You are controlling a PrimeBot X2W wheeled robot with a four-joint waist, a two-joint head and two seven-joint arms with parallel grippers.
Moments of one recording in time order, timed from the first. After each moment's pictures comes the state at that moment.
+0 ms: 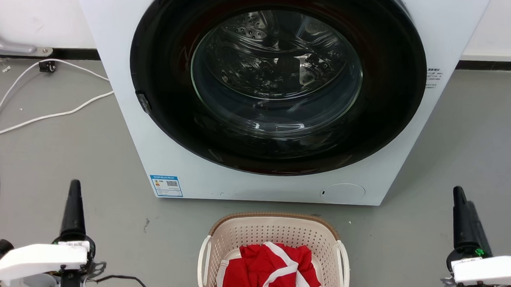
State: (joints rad) left arm -0.06 0.05 0.23 0.16 -1.18 -0.11 -0.05; right arm -0.03 -0.05 -0.13 0.12 0.94 0.13 -0.05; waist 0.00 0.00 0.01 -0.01
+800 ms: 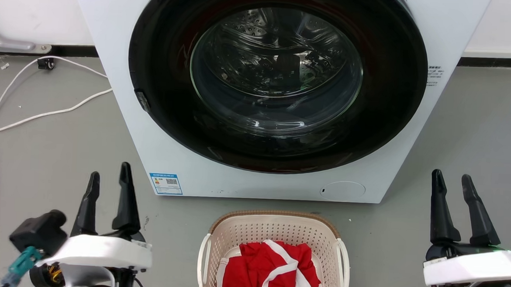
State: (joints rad) left arm 0.00 0.07 0.01 -0.09 -0.54 0.06 -0.12; right arm -0.01 -0.05 -0.04 -0.06 0.44 0.13 -0.12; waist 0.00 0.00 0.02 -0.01
